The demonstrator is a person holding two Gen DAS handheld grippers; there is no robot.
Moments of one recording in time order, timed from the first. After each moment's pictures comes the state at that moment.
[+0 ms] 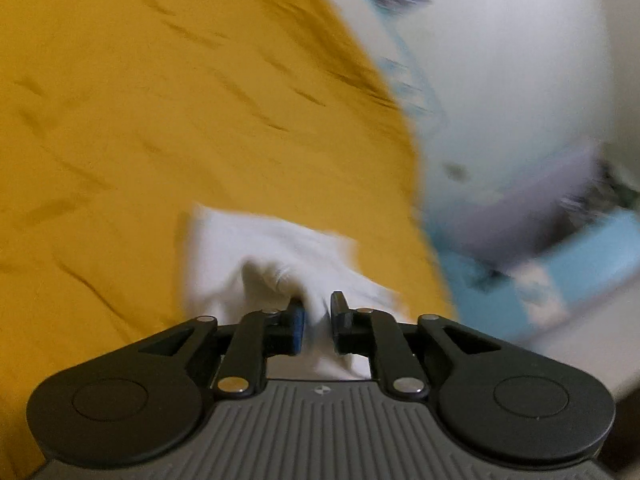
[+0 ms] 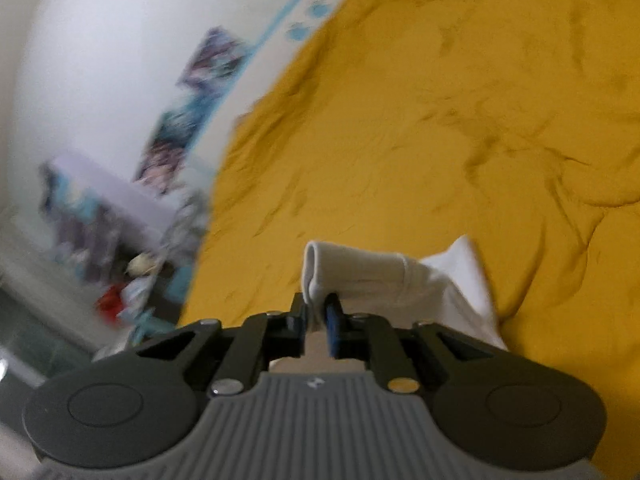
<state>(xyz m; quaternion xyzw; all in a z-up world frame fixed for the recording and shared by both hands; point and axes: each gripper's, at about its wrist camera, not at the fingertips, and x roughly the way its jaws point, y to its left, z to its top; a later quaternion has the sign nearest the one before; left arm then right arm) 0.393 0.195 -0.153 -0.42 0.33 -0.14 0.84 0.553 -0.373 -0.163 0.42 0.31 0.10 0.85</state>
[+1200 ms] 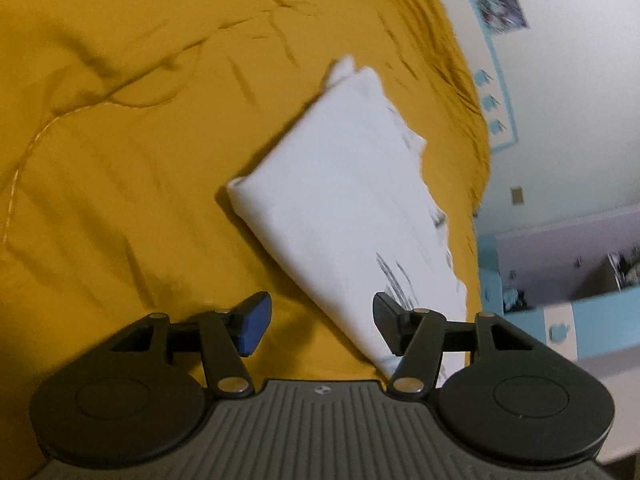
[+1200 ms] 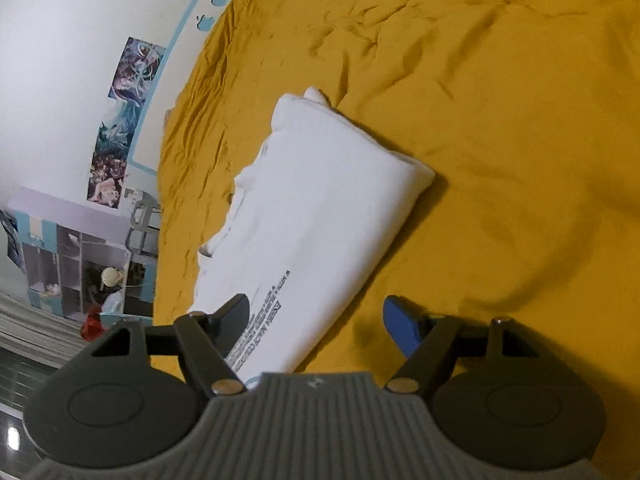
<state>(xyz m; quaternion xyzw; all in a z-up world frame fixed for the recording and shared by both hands) 0.231 0.169 -0.206 -0.52 0.39 -0.04 0.76 0.353 -0.359 -0.221 0.48 0.39 0.07 0.78</state>
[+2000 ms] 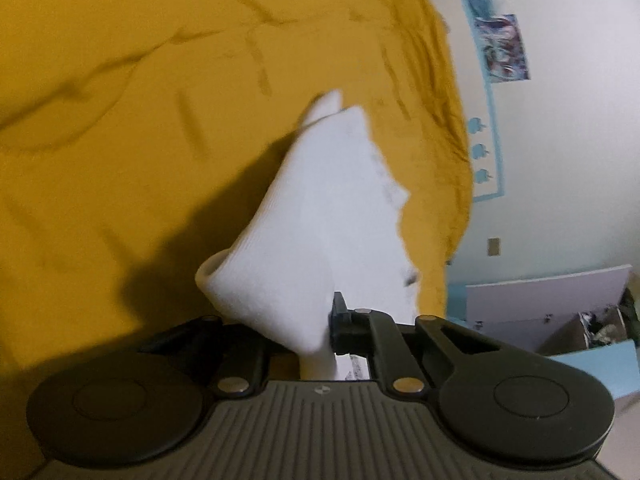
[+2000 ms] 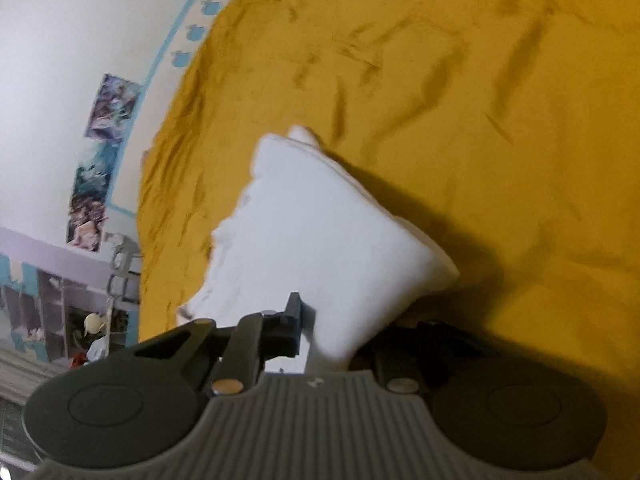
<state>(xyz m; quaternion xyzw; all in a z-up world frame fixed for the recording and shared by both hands) 0.286 0.171 -0.203 -0.58 0.33 -0.04 0.75 0.409 -0.356 -0.221 0.49 0.34 0.03 0.80</state>
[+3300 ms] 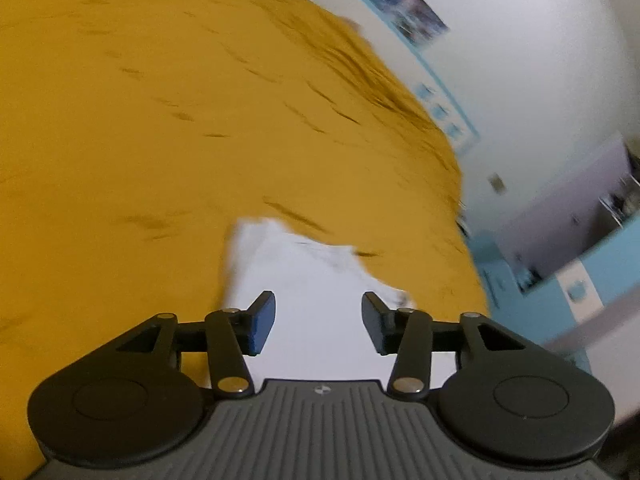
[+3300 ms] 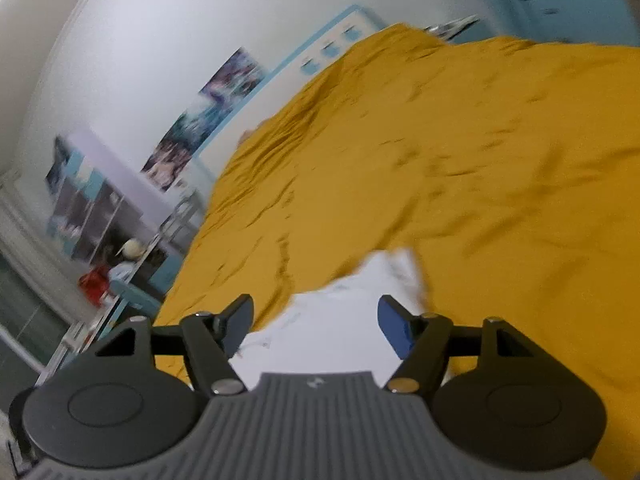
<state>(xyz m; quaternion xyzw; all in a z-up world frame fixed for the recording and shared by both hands) 0.197 0.159 -0.080 -0.38 0.32 -0.07 0.87 0.311 -0.404 -0.124 0.34 0.28 0.17 0.88</state>
